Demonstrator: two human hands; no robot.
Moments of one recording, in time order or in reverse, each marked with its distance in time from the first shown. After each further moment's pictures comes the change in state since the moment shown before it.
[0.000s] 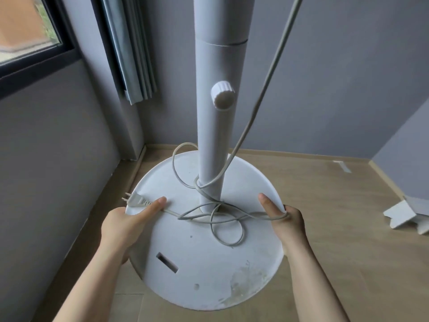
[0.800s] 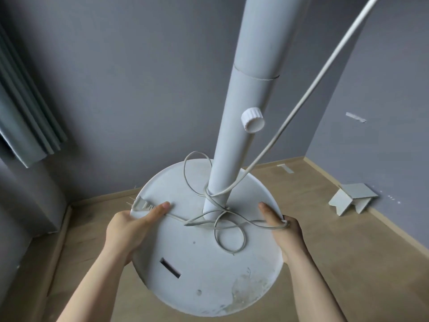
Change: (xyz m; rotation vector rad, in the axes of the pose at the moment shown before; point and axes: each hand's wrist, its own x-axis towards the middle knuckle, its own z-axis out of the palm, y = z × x) left_hand 0.149 0.171 0.207 0.147 -0.311 0.212; right_hand 0.203 -0.042 -0.063 0.165 0.286 0.064
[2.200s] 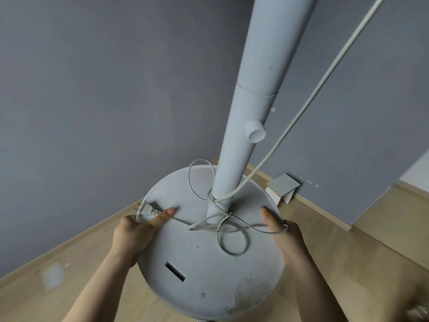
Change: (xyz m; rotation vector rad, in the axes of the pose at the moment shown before) left_hand 0.254 0.249 0.530 0.144 -0.466 0.086; right_hand 0.456 -0.077 -0.235 0.024 0.430 0.143
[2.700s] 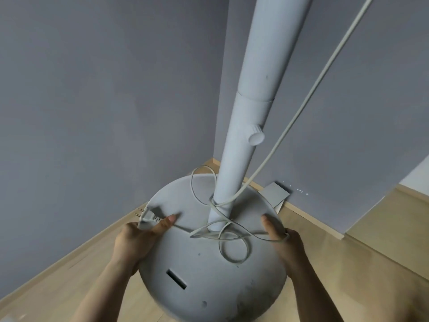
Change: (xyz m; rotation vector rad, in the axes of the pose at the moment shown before) left_hand 0.144 0.108 0.133 0.079 -0.070 0.067; right_hand 0.191 -0.058 -0.019 -0.189 0.065 -0.048
